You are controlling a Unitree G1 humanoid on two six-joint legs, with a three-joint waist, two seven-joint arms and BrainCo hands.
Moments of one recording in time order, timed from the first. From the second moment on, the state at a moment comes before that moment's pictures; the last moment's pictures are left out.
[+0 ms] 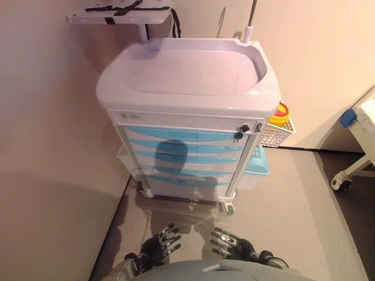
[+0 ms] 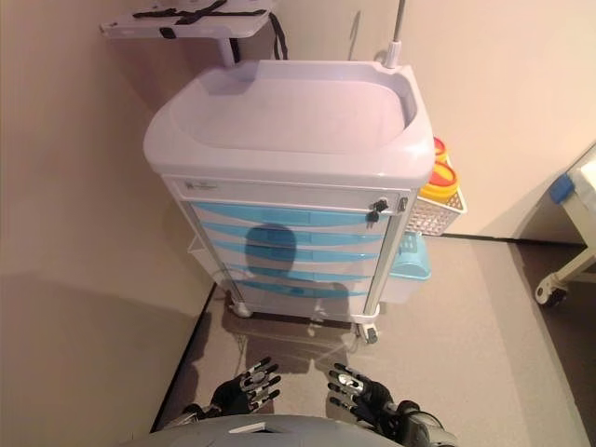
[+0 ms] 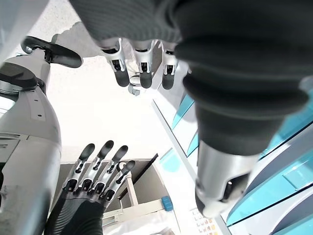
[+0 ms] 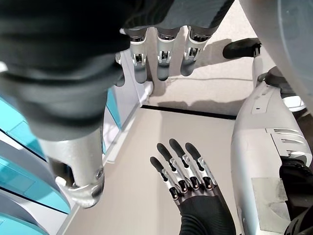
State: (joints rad) left arm 0.12 0.21 -0.32 0.92 -0.80 0.04 -0.59; right arm 0.08 -0.25 0.33 0.94 0.69 0.10 0.61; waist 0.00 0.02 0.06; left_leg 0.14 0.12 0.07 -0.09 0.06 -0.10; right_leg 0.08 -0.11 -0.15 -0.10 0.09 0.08
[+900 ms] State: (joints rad) left arm 0.12 0.21 -0.32 0.94 -0.87 -0.02 -0.59; right arm 0.08 -0.25 0.33 0.94 0.69 0.10 0.61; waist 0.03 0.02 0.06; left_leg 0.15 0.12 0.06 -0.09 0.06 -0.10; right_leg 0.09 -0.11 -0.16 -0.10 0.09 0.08
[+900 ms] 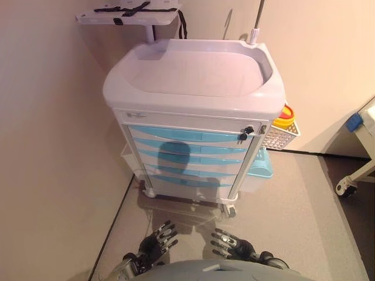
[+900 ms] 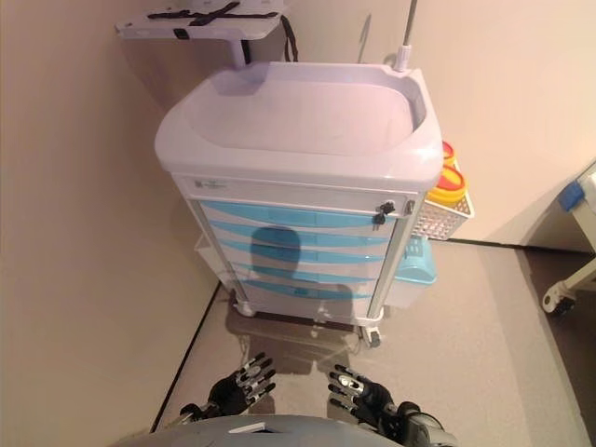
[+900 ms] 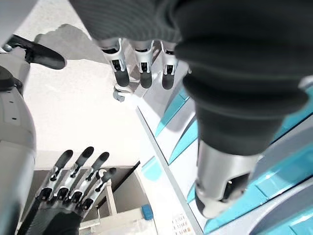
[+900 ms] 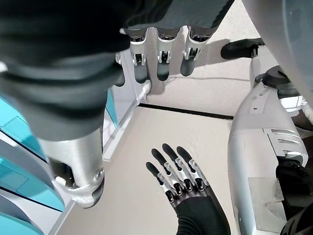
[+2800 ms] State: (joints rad) left arm -0.30 0.13 -0.18 0.82 -1.61 0.11 -0.83; right arm 0.00 -0.21 0.25 0.67 0.91 -0.02 0.61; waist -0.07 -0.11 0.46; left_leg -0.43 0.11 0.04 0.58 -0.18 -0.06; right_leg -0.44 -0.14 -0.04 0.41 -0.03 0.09
